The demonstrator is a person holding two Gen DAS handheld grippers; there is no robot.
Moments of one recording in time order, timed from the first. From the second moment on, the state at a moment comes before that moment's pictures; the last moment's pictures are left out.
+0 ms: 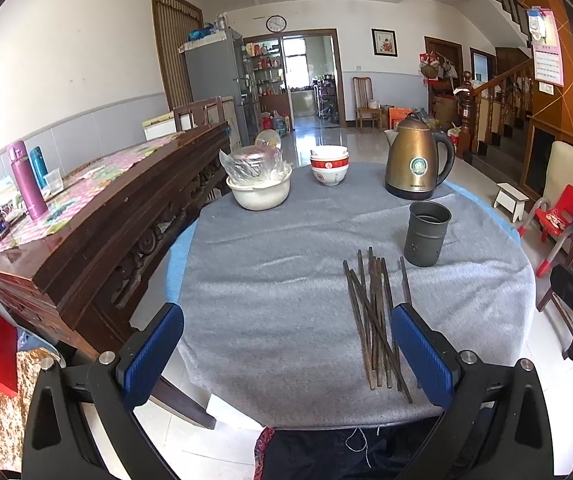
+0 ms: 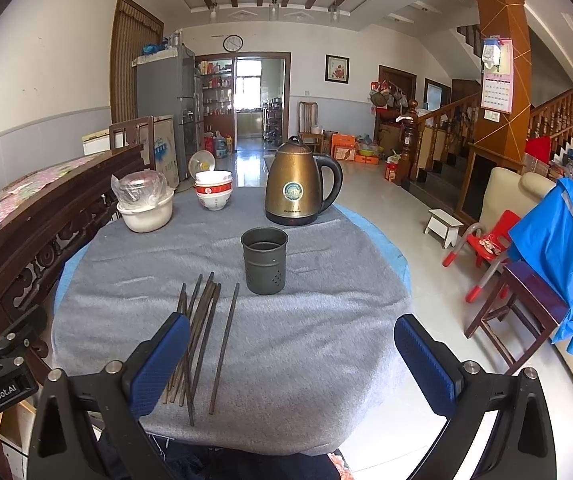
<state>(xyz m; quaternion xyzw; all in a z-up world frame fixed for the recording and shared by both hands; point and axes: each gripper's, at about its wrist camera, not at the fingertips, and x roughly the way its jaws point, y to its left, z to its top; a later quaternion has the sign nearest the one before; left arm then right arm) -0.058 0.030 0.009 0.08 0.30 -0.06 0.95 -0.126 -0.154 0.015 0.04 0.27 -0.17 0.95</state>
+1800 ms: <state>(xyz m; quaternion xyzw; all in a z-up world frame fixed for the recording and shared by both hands) 0.239 -0.063 -0.176 -0.10 0.65 -0.19 0.72 0.157 -0.227 -0.181 0.23 0.52 -0.02 0.82</state>
